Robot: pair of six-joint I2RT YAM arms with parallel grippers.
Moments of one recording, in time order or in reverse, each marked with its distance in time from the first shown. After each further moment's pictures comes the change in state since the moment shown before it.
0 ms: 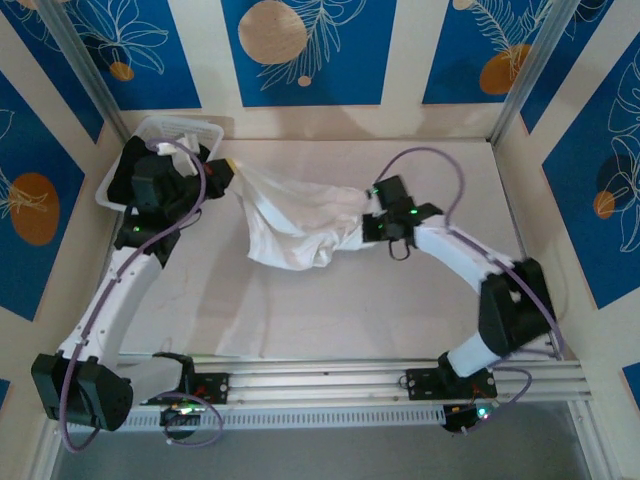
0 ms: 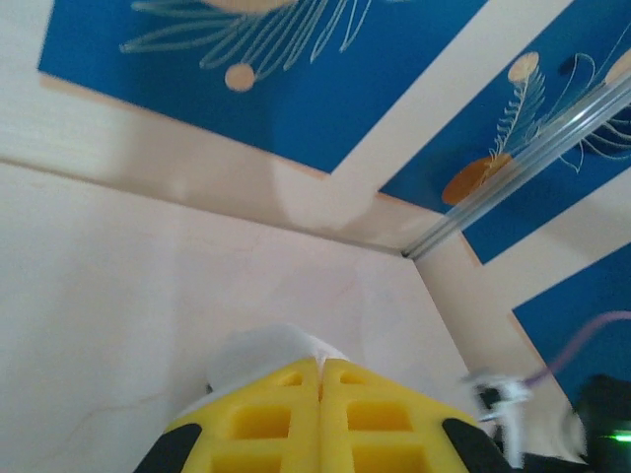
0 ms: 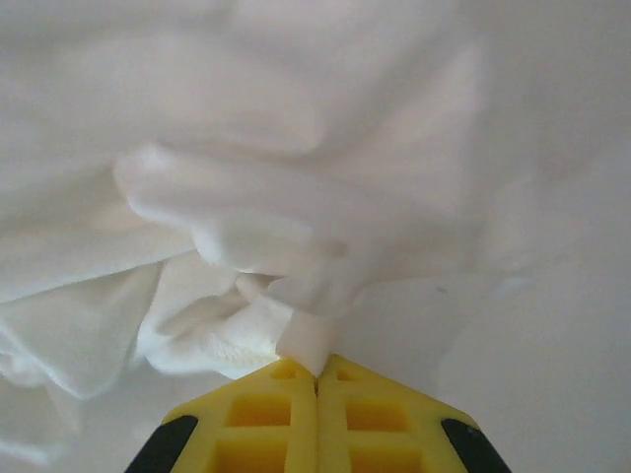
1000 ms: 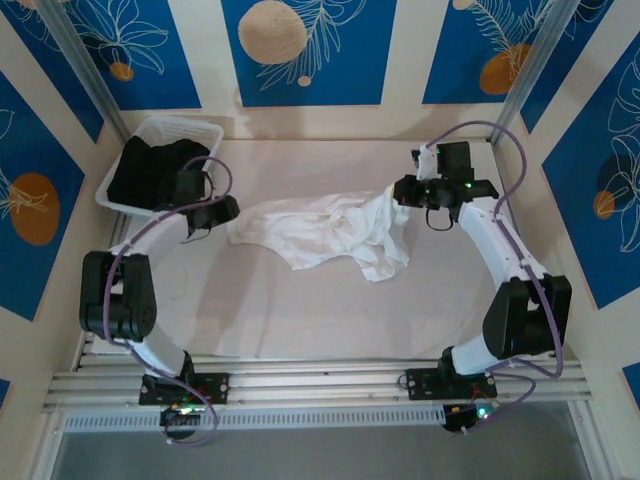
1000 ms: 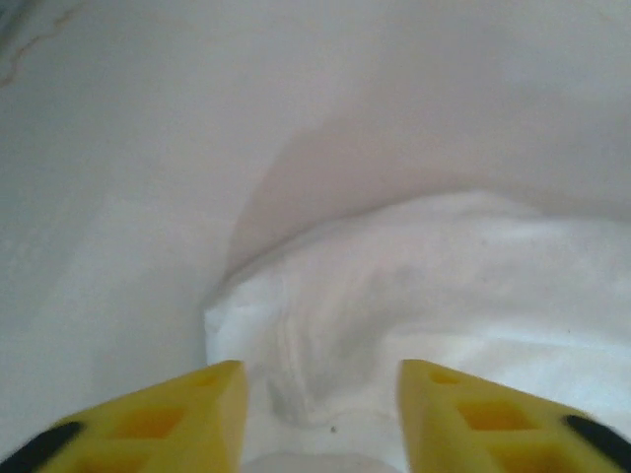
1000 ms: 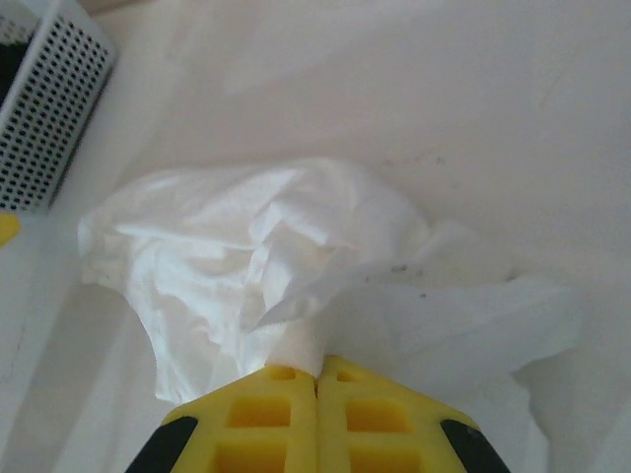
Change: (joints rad) left arm 0.032 0.454 -0.059 -0.146 -0.207 0.190; right arm -0.301 0.010 0.168 -0.061 -0.418 -0.046
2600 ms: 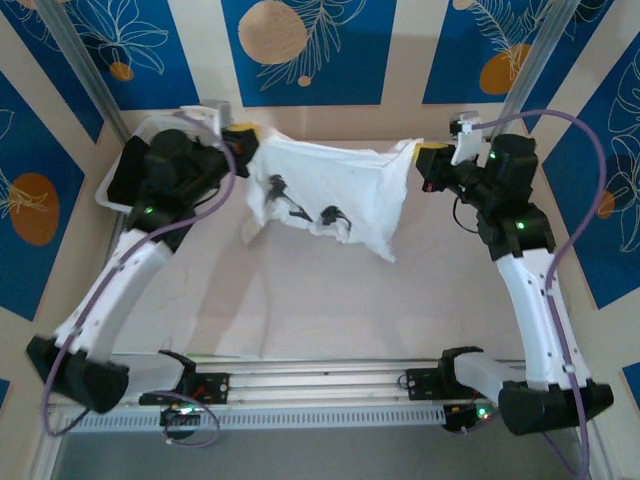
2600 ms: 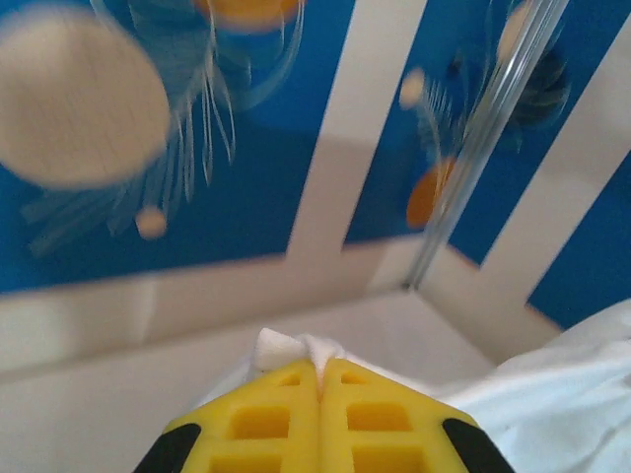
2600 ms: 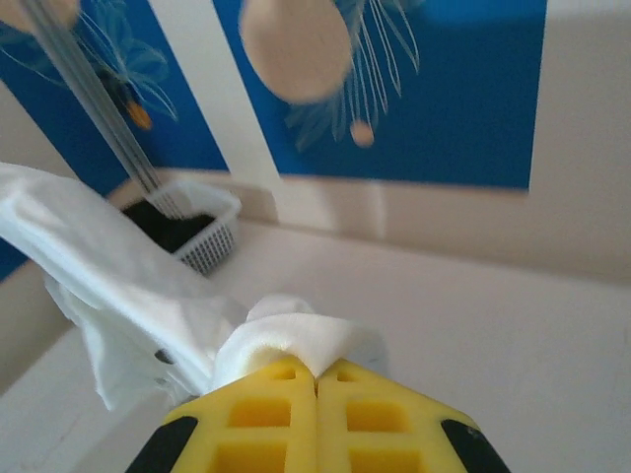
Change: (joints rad) left arm -0.269 -0.385 0.306 0.168 0.040 0.145; right arm 0.005 -0.409 0.103 0.119 -0.004 -0.079
